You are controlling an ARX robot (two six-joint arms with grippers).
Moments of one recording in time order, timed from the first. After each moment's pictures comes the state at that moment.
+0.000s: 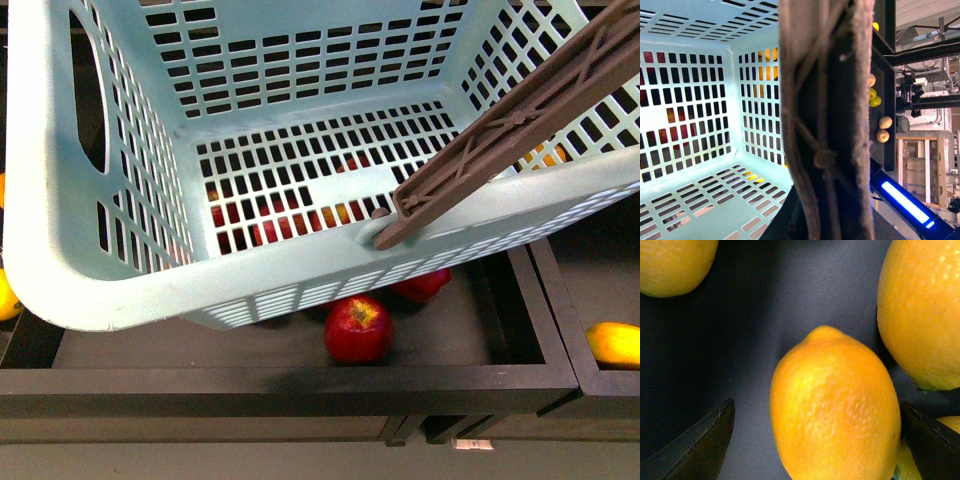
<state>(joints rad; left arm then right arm) -0.65 1.72 1.41 -0.20 0.15 -1.02 -0.60 2.73 1.86 -0.17 0.10 0.70</state>
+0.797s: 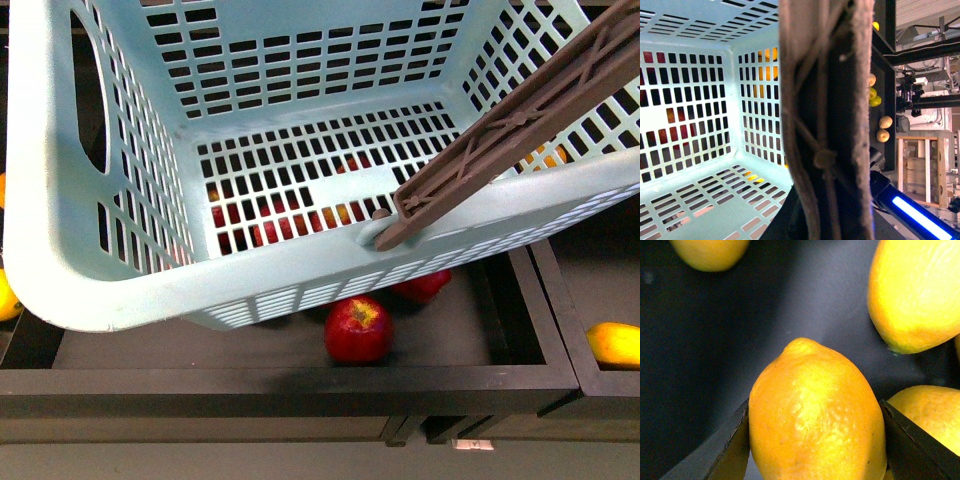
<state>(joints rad) -0.65 1.72 1.41 -0.20 0.15 -1.02 -0.63 2.52 1.56 0.01 0.01 0.61</state>
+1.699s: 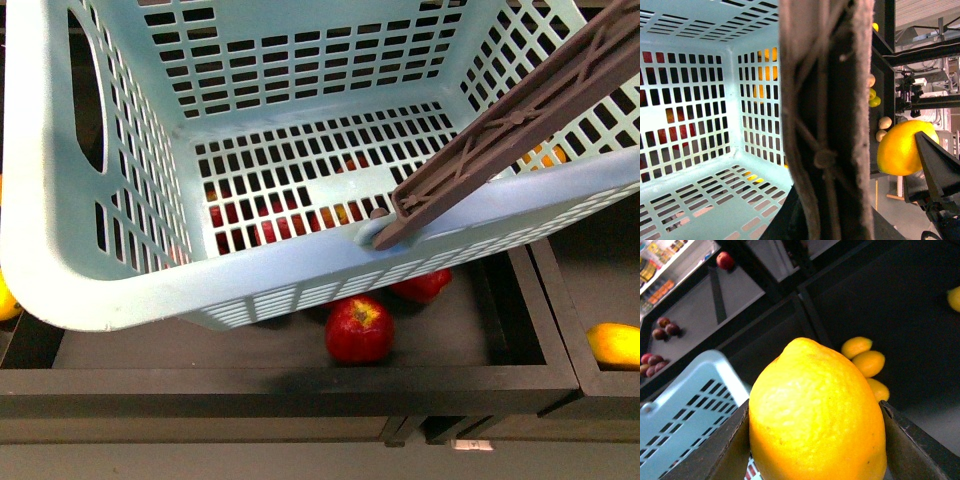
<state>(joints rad) -0.65 1.72 1.41 -0.20 0.15 -1.02 -0.11 1.34 0.95 0.00 -0.11 0.50</state>
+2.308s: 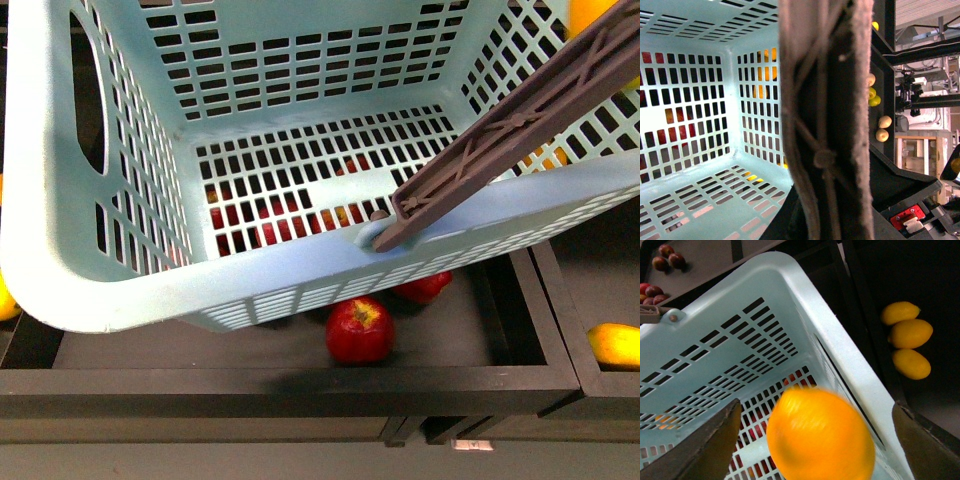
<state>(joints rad) -0.65 1.72 1.41 -0.20 0.15 -1.02 0.19 1.41 0.93 0.00 0.03 0.45</state>
